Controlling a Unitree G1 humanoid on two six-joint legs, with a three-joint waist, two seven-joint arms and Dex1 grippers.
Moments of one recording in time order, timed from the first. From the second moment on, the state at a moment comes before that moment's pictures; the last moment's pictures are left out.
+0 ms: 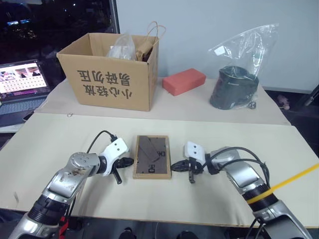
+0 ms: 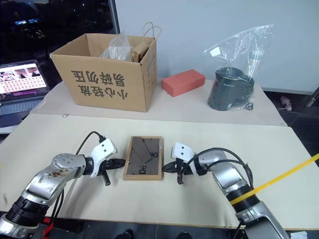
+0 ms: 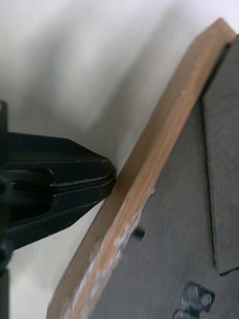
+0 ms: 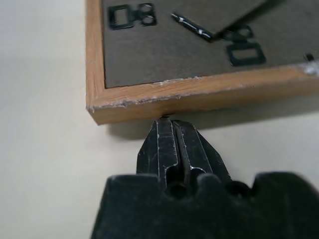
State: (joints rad) left arm -0.35 0.75 -0.19 -0.22 -0.23 0.66 -0.85; right arm -0.54 -0.55 0.33 0.01 0.10 0.37 1.13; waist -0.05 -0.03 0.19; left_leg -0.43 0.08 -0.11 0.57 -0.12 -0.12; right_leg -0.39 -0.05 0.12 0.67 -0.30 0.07
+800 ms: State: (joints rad) left arm -0.63 0.51 0.50 -0.08 -0.76 1.54 -0.73; right arm -0.47 -0.74 0.15 -0.01 0.18 0.44 1.12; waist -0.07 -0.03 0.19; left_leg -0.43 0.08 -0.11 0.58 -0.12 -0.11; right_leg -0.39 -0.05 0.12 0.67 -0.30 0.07
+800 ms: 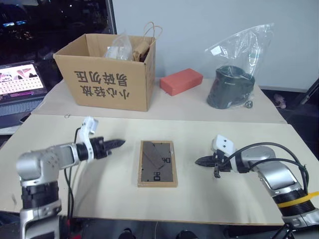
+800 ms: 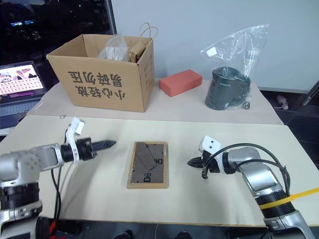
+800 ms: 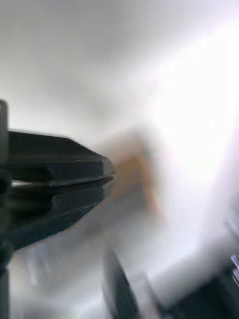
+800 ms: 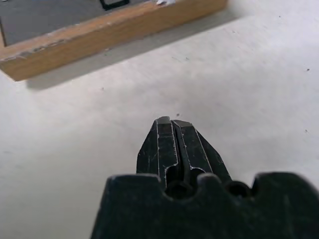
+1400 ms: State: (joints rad) left arm -0.50 0.70 0.17 0.10 -1.55 1.59 -0.01; right arm -0.49 -0.65 0.22 0.04 0.17 0.33 1.15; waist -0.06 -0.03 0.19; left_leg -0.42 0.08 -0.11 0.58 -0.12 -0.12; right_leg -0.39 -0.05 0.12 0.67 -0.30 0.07
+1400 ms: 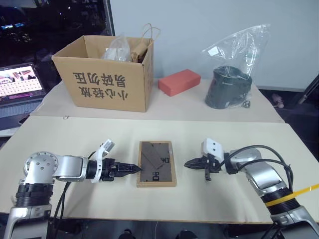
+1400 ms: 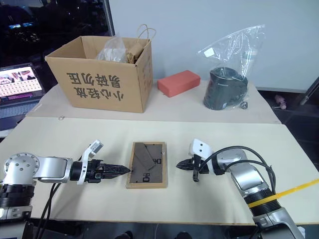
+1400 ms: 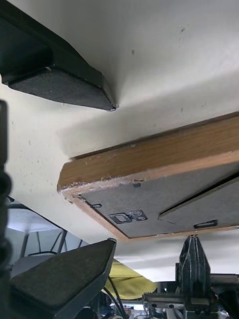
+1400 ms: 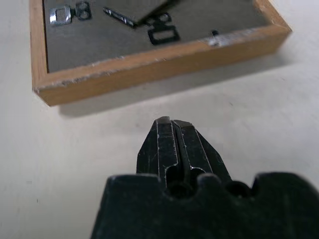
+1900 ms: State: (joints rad) left arm -0.38 0.51 0.04 0.07 -1.96 1.28 0.37; right arm -0.47 -0.61 0.24 -0.06 0.16 0.40 1.10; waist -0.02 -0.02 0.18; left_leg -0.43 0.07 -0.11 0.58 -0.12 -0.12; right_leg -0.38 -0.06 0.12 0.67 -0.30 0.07
